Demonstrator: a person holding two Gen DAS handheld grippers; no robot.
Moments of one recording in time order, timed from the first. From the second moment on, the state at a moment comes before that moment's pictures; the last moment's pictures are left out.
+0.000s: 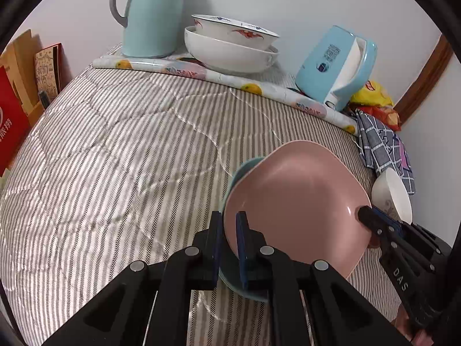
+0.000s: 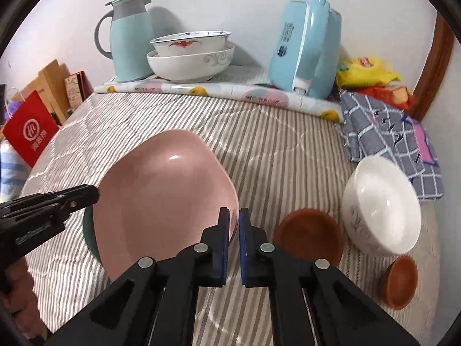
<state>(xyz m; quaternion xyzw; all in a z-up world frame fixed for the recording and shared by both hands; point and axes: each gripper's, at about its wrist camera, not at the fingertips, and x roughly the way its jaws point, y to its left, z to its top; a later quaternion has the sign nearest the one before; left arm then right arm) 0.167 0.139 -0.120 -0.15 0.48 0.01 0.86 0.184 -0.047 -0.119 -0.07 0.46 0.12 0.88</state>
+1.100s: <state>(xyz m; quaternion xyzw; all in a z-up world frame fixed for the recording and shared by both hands) 0.150 0.117 -0.122 -0.12 0.49 -0.01 0.86 0.172 -0.060 -0.124 -0.02 0.44 0.15 0.88</state>
